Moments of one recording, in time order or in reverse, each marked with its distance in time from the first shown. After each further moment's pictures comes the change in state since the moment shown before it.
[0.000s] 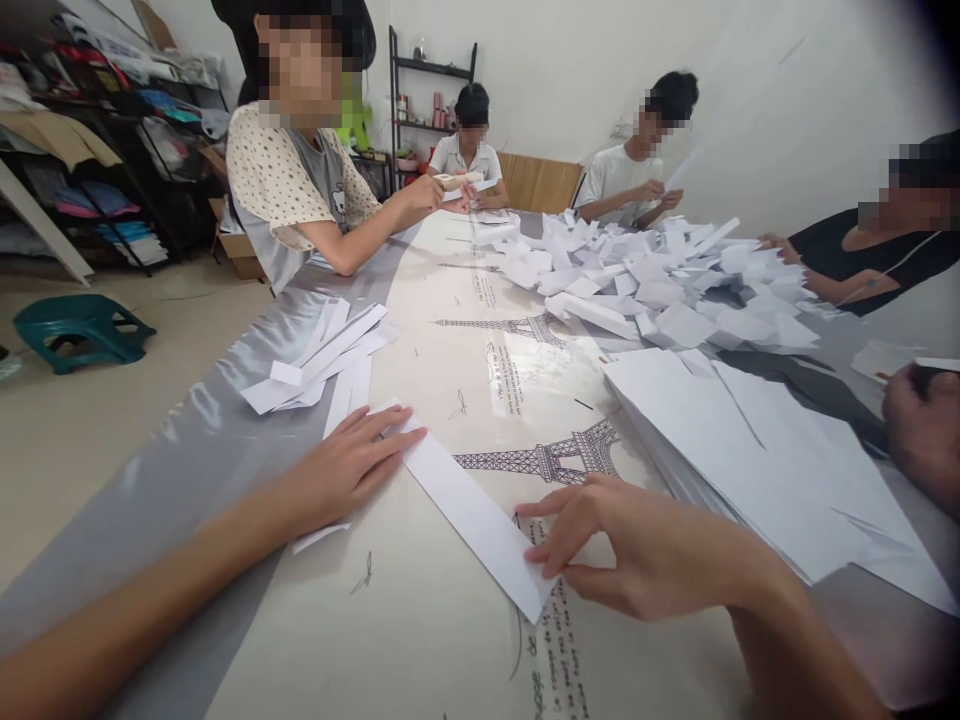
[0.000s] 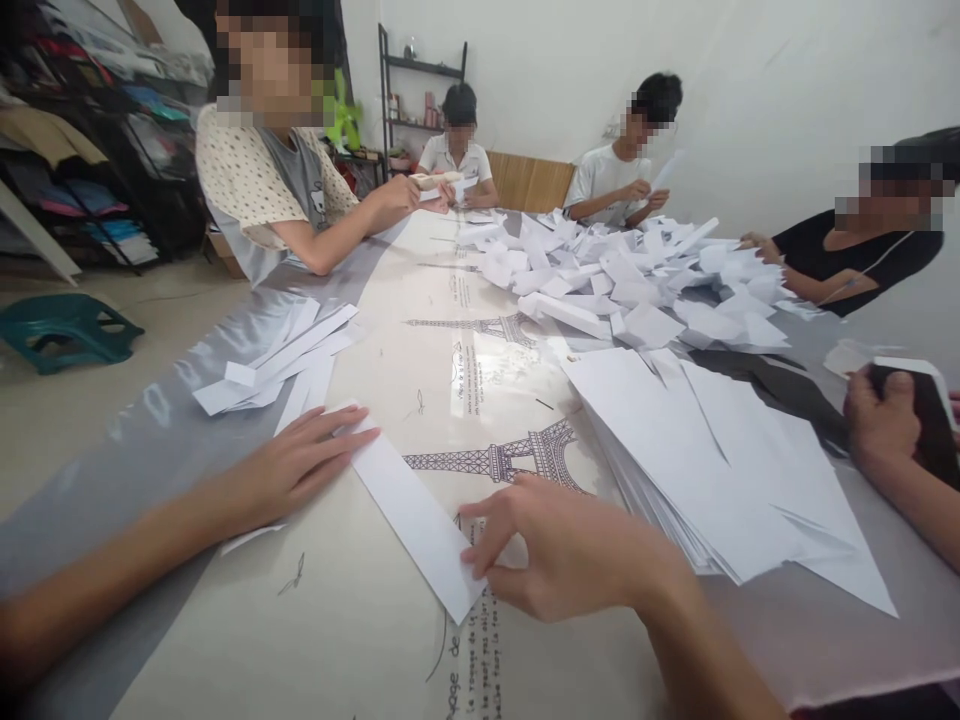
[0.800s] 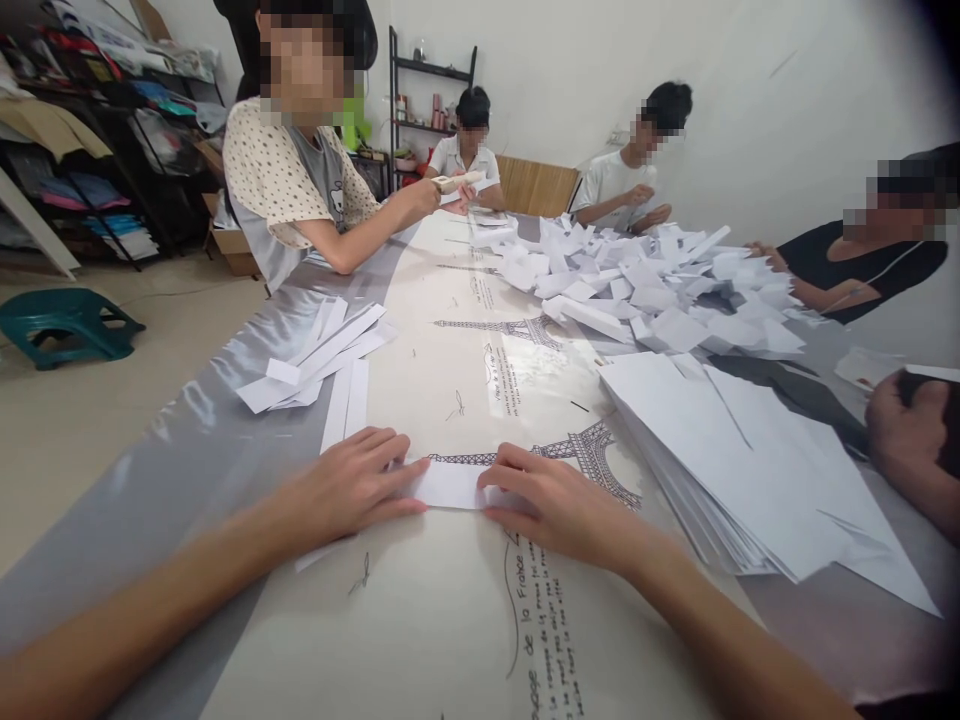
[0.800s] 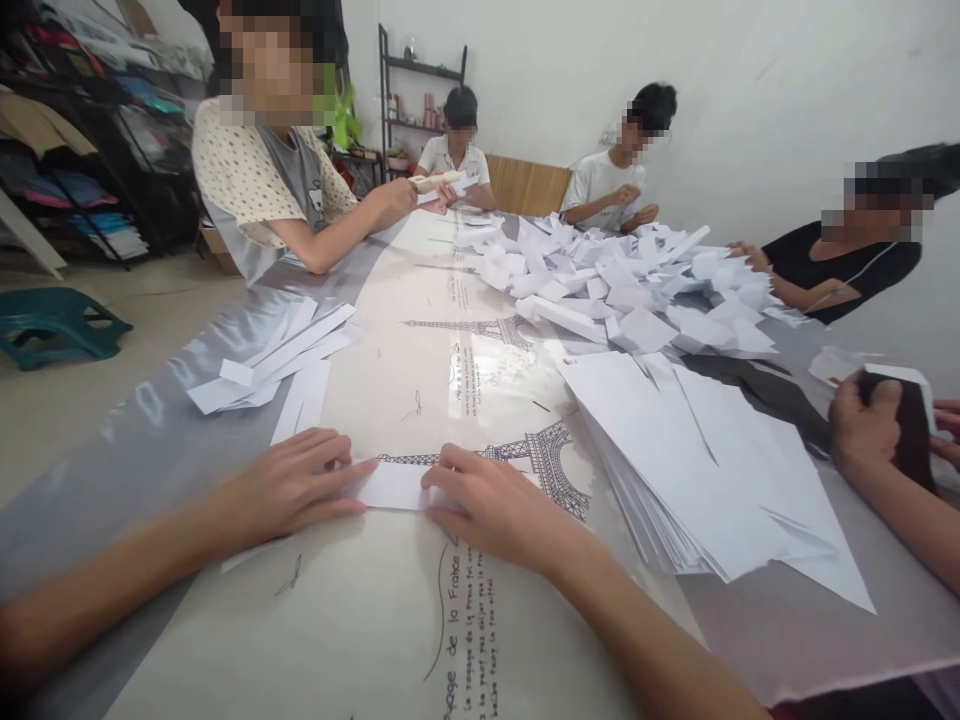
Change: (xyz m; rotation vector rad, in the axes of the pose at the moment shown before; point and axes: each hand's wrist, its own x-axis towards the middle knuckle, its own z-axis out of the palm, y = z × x) left_hand 0.003 0.015 -0.002 0.155 0.145 0.352; right_hand 0.041 0.016 0.030 -0.292 0.156 0.056
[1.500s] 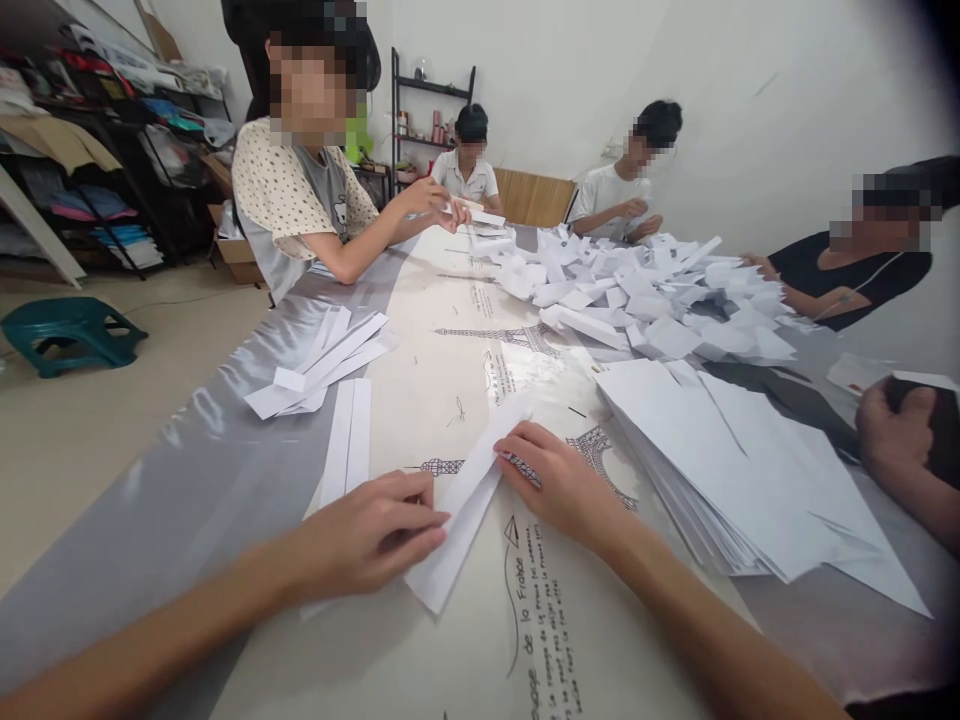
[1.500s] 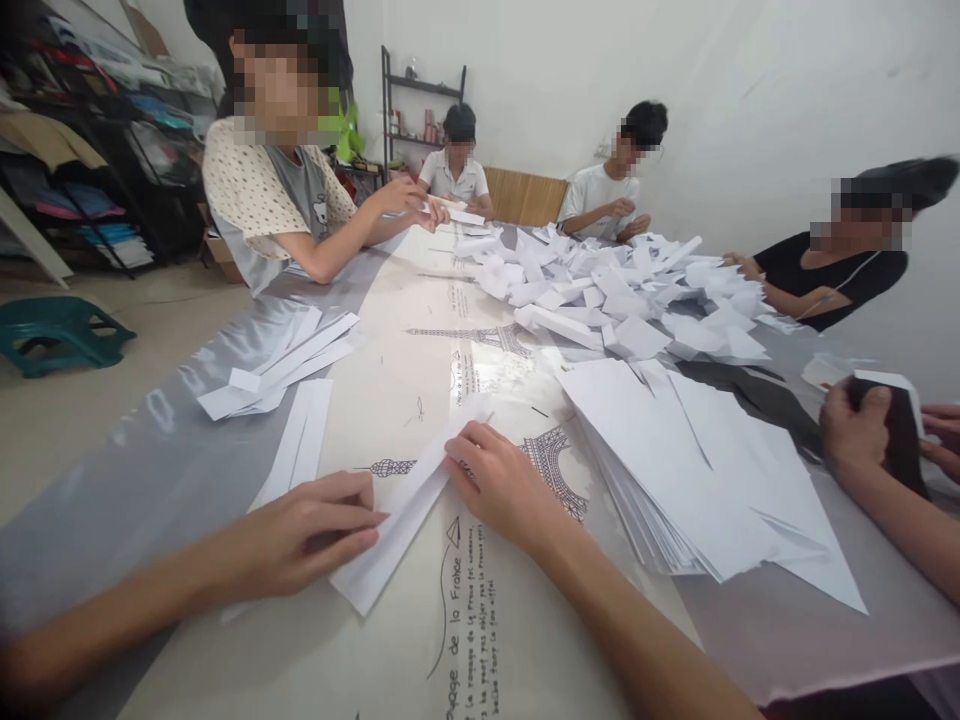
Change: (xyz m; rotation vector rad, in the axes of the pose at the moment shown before) left_hand 0.012 0.043 -0.022 -0.562 -0.181 -0.216; right_hand 0.009 0.014 0.011 -0.049 0.315 0.083
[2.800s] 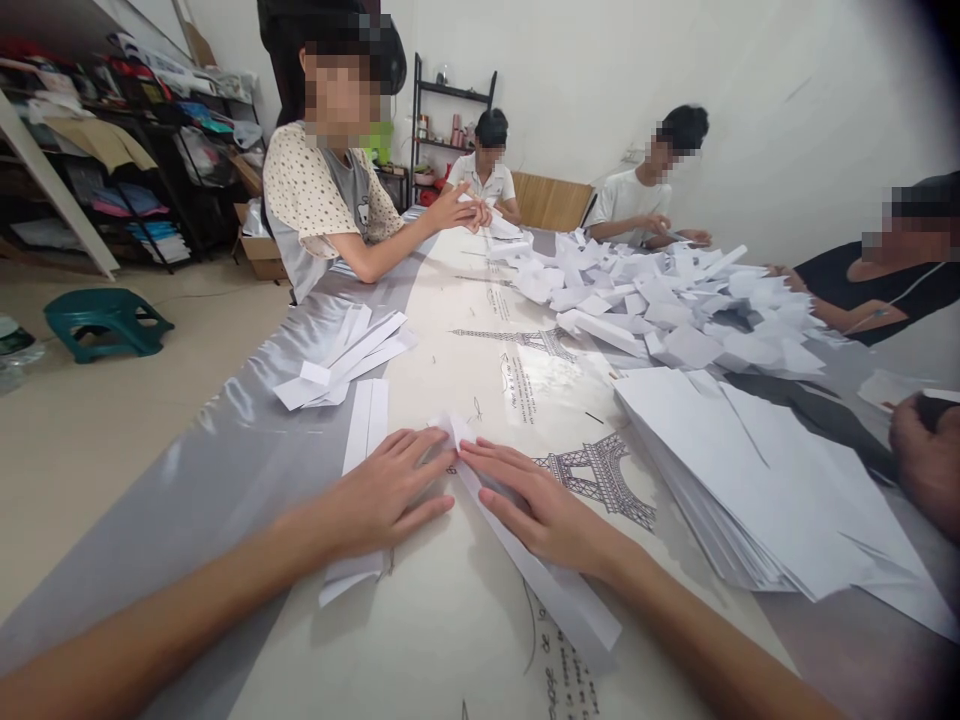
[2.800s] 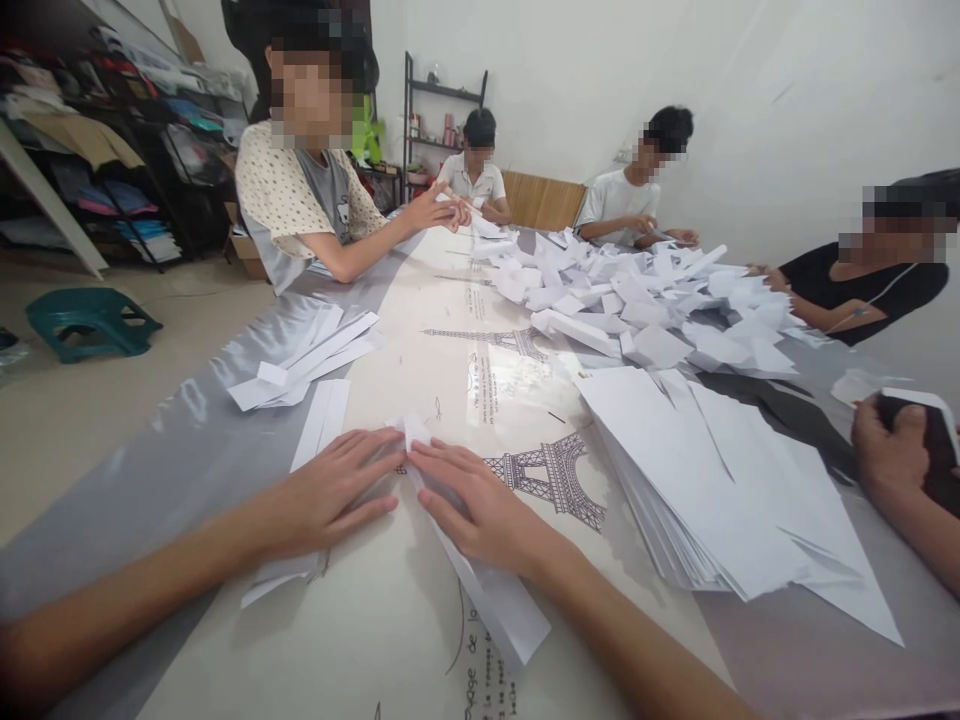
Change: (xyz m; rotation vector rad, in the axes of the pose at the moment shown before) left_hand -0.002 -0.034 0.008 0.352 0.099 -0.036; right_hand 0.003 -0.021 0.018 0.456 -0.230 -0.071
